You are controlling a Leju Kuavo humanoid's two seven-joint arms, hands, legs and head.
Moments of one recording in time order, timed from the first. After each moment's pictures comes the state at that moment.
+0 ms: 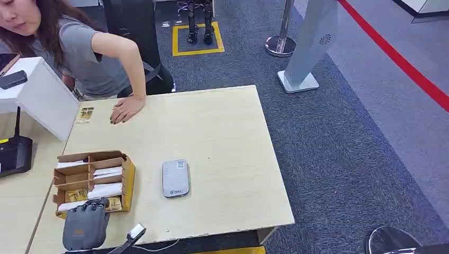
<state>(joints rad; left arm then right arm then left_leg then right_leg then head) 0.10 0.45 -0.53 -1.49 -1.57 0.44 0.61 -0.07 0.06 -1.10 -0.21 1.55 -0.09 0.14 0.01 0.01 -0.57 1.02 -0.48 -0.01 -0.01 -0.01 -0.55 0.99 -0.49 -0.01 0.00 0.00</state>
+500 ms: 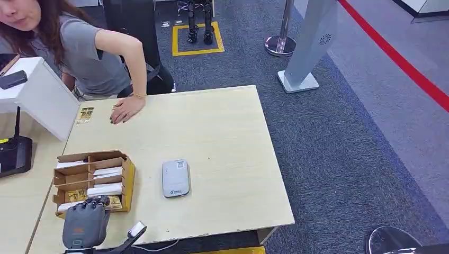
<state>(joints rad) 0.10 0.45 -0.53 -1.51 -1.57 0.45 0.61 -0.07 0.06 -1.10 -0.21 1.55 -0.08 0.14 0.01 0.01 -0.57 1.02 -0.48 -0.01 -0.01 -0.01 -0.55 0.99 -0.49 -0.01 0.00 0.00</state>
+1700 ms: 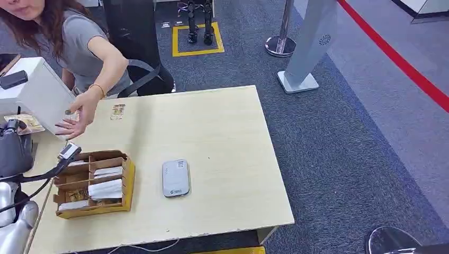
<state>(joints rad) -0.31 0.42 0.00 -1.30 -1.52 0.58 0.18 -0.09 0.07 -0.95 -0.21 1.57 -0.06 0.14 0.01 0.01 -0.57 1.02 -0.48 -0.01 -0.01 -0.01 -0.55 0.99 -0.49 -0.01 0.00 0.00</state>
